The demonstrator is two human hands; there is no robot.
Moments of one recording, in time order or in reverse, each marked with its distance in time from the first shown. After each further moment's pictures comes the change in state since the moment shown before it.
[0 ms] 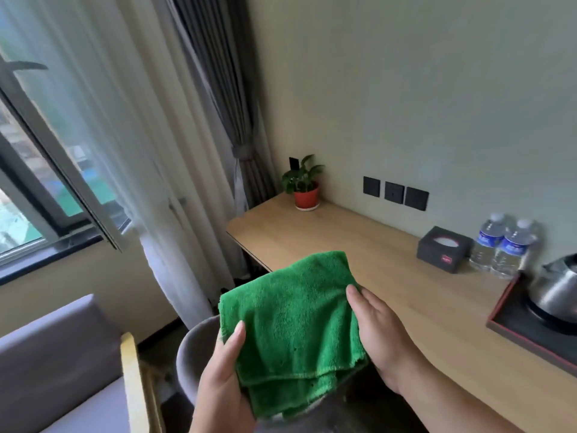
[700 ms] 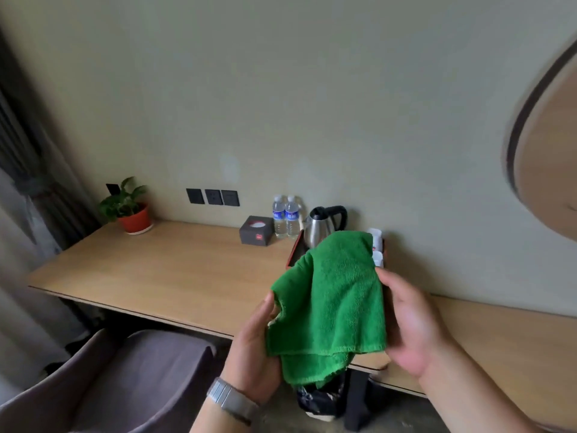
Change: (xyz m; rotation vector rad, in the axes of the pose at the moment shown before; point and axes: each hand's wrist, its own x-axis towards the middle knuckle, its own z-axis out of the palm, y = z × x) left_hand -0.158 -0.193 0.136 0.163 -0.672 -0.548; right_hand -0.304 -0.033 -0.214 0.547 0.586 0.004
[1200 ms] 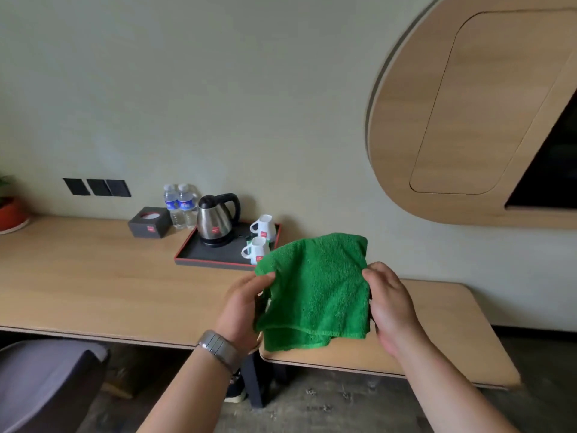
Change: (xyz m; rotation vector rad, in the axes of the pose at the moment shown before) left_hand 0.095 -0.201 0.198 0.283 -0.044 0.021; right_hand -0.037 -0.117 -0.290 -0.469 0.430 -0.346
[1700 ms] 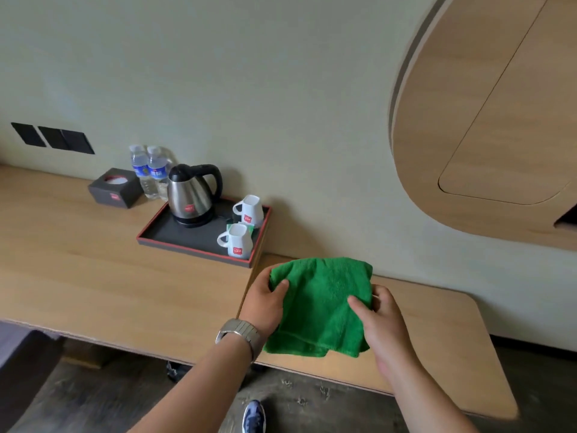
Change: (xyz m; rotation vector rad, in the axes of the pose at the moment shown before) left_hand 0.175 -0.105 0.013 0.572 0.265 0.046; right_hand 0.151 0.105 -0.027 -0.205 -0.061 0.230
